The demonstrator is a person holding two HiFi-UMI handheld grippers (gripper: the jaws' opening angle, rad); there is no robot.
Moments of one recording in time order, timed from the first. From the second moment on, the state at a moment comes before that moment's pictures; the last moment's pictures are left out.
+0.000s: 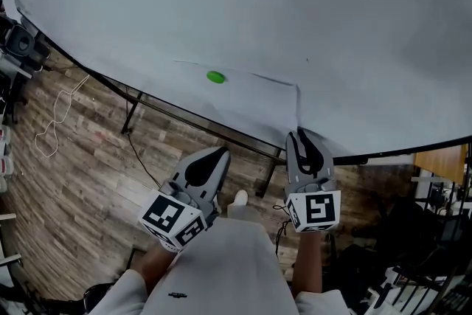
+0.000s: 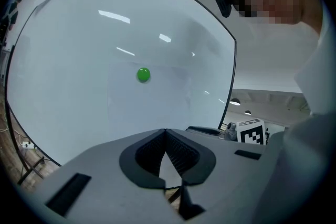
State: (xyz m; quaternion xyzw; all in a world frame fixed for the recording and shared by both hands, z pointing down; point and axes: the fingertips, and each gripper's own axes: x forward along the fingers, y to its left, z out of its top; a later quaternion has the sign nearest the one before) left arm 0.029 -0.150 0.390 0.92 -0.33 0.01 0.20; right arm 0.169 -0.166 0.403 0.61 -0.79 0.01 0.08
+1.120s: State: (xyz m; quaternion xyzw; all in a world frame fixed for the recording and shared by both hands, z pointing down) left arm 0.014 -0.139 0.377 0.92 -0.34 0.00 0.19; right arm 0.154 -0.148 0.392 0.62 -0.78 0.02 0.06
